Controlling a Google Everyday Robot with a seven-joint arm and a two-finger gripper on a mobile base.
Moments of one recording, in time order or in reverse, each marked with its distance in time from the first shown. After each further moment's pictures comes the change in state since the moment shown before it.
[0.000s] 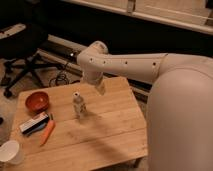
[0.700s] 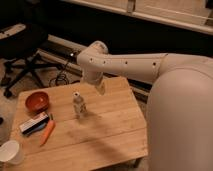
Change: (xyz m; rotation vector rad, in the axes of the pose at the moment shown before) arm 0.003 -0.003 -0.002 0.008 0.009 -0.003
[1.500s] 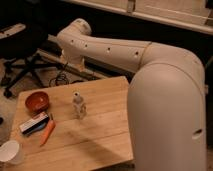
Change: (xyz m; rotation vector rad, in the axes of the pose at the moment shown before) arm 0.012 -0.159 -0.073 0.269 0.101 -0.122
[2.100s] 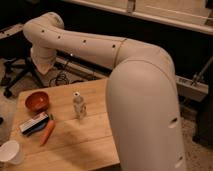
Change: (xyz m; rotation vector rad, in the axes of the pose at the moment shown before) arm -0.101 -0.088 -0.012 0.001 -0.258 0.181
